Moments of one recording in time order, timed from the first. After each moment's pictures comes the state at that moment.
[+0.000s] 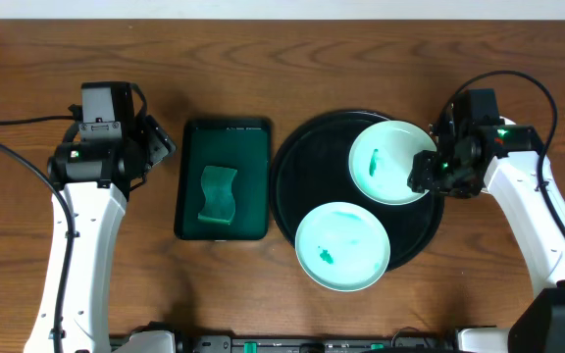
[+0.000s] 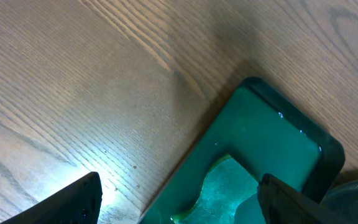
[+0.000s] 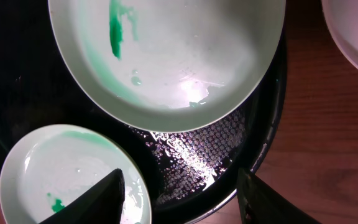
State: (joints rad) left arm 0.06 1.35 1.23 -0.93 -0.14 -0.57; right arm 0.07 1.55 1.19 -1.04 -0.16 0.20
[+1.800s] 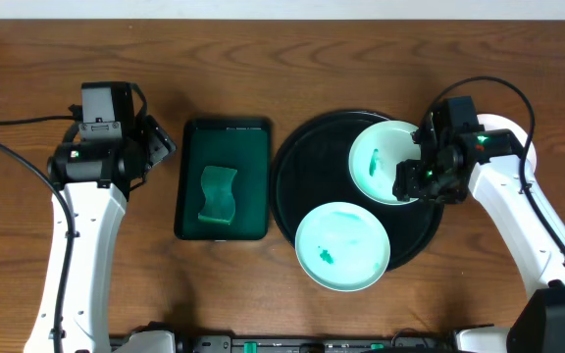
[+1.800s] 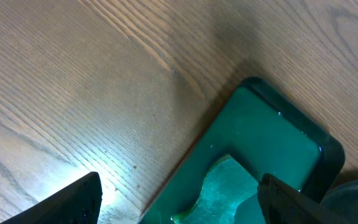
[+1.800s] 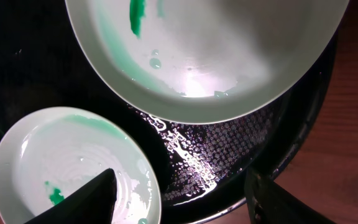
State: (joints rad) left arm 0.06 1.35 1.23 -0.93 -0.14 -0.57; right arm 0.15 1.55 1.14 -1.01 -0.16 0.20
